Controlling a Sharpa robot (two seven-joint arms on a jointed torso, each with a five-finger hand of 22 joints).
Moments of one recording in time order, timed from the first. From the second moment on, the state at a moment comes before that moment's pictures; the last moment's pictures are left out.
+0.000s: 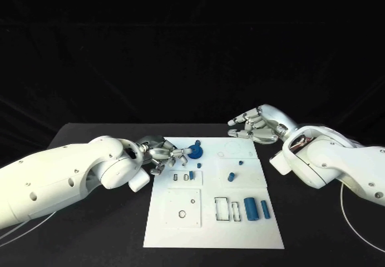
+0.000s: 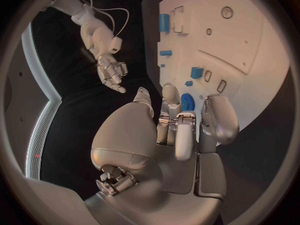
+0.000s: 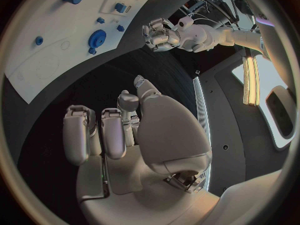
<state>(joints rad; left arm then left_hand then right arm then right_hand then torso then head) 1.26 -0.82 0.00 1.59 -0.60 -0.11 -0.35 1.20 0.07 -0.16 0.28 0.07 1.05 0.08 0.37 0.23 1.22 0.00 0.91 0.77 1.47 -0.06 1.57 1.31 0.07 1.47 0.03 1.28 1.16 1.29 -1.00 -0.02 1.75 -0.89 -0.48 -0.02 1.37 -0.04 0.08 0.10 0.28 1.01 0.14 0.07 0.07 1.28 0.05 0.95 1.08 1.47 -0.02 1.42 1.31 0.05 1.41 0.09 1.45 1.31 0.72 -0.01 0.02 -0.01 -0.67</state>
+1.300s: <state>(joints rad) 1.31 -0.51 -0.03 1.32 -1.05 0.25 -0.67 1.13 0.12 -0.32 0.29 0.05 0.95 0.05 0.61 0.48 1.26 -0.03 1.13 1.01 1.47 -0.08 1.57 1.31 0.07 1.46 0.02 1.37 1.28 1.29 -0.99 -0.02 1.72 -0.76 -0.41 -0.04 1.37 -0.04 0.08 0.10 0.29 1.01 0.14 0.07 0.07 1.28 0.05 0.94 1.07 1.47 -0.02 1.40 1.31 0.05 1.39 0.09 1.44 1.30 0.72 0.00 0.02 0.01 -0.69</state>
